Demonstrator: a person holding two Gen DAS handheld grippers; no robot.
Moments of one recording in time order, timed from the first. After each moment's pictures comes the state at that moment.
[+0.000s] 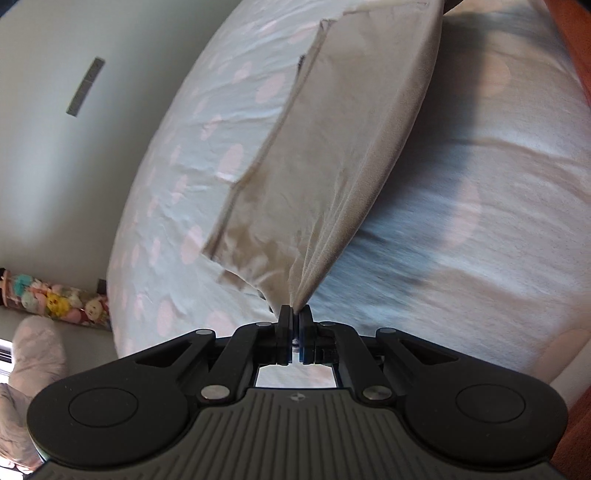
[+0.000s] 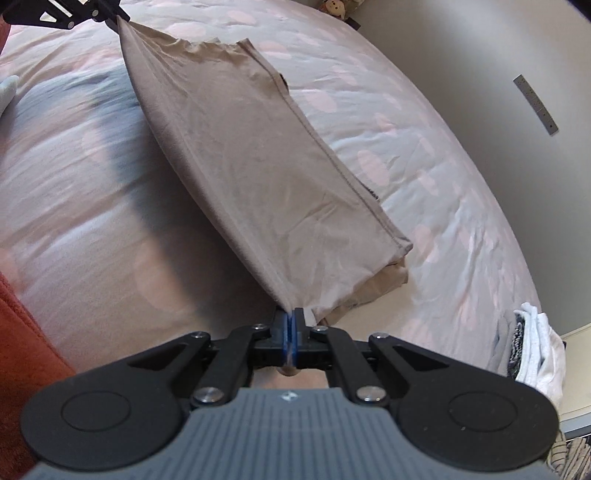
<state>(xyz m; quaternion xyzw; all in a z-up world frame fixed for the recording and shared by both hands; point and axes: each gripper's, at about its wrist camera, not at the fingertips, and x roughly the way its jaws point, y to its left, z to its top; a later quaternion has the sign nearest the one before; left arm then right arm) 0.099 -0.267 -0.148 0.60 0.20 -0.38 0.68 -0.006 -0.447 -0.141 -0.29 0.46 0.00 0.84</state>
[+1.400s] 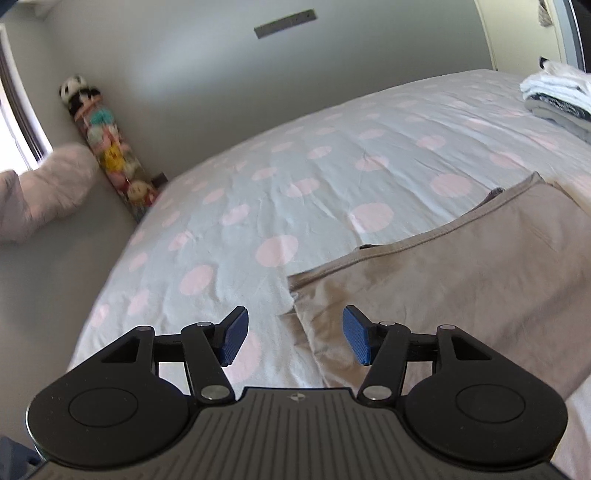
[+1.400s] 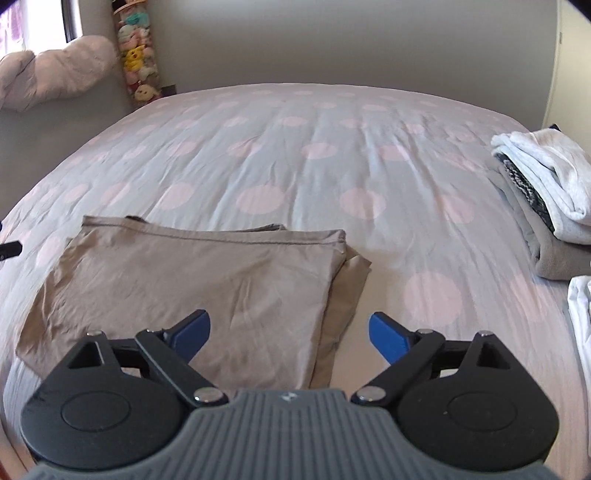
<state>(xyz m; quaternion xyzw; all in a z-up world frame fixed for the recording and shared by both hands) 0.185 -0.280 -0.087 0.27 0.28 -0.27 0.88 0.031 -0.536 -0.109 0.11 0.36 -0.17 0.91</state>
